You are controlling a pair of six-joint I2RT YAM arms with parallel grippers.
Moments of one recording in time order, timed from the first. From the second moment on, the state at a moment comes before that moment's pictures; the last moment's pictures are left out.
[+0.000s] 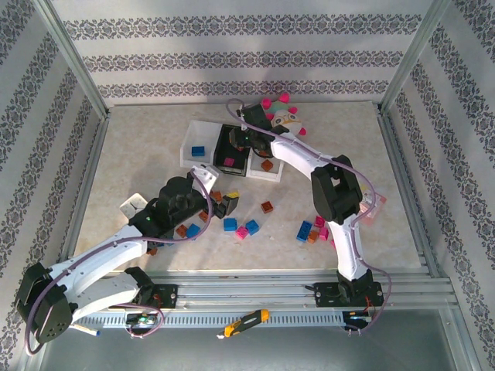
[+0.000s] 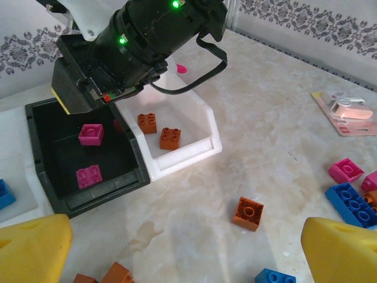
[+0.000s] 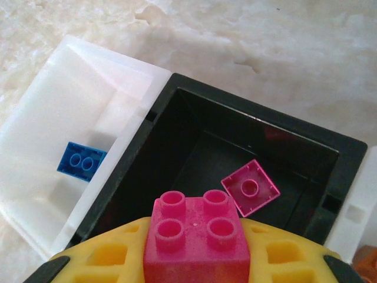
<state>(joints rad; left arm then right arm) -0.67 1.00 0.63 0.03 0.00 -0.04 0.53 2.20 1.82 -0.35 -0.07 0.36</state>
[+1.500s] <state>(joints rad) -0.53 1.66 1.09 -0.81 -0.09 -0.80 0.53 1.42 1.07 -0.33 -0.11 0.31</state>
